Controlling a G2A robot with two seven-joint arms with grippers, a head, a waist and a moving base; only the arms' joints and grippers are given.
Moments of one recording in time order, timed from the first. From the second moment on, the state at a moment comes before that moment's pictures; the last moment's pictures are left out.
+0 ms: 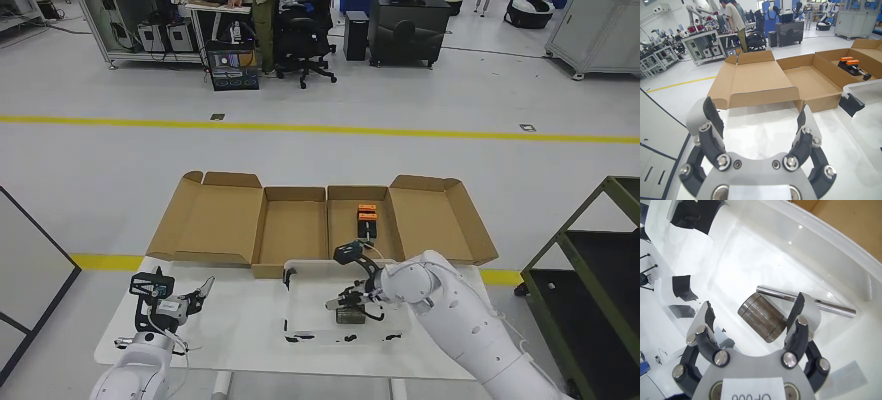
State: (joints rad) left arm 1.73 -1.15 -1.60 -1.80 1.33 0.00 0.00; right arm -0.82 -1.25 0.83 -1.24 -0.53 -0.09 1.13
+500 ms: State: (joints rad) left arm 1.73 -1.15 -1.60 -1.80 1.33 0.00 0.00; right arm -0.82 -1.24 0.84 -1.29 -0.61 -0.03 1.21
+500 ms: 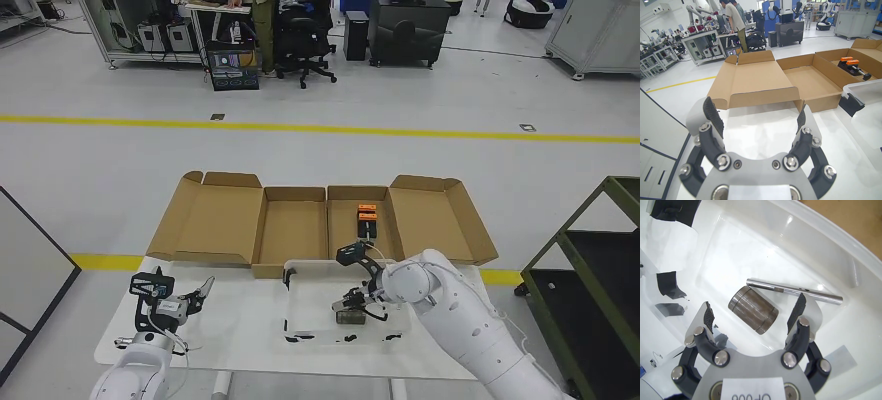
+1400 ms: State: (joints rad) left arm 1.73 -1.15 -1.60 -1.80 1.33 0.00 0.00; right arm -0.73 -1.30 0.72 -1.14 -0.62 -0.01 1.22
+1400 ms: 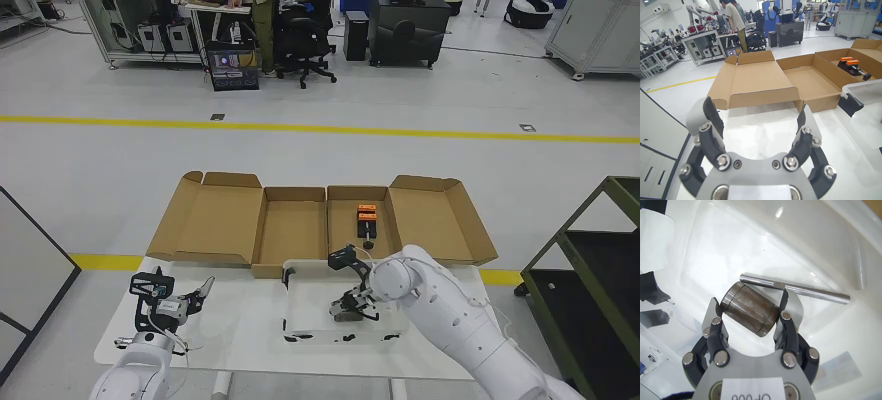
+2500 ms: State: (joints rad) left arm 1.73 -1.15 -1.60 -1.80 1.33 0.00 0.00; right arm -1.14 -1.15 1.28 -1.62 -0.33 -0.34 0.88
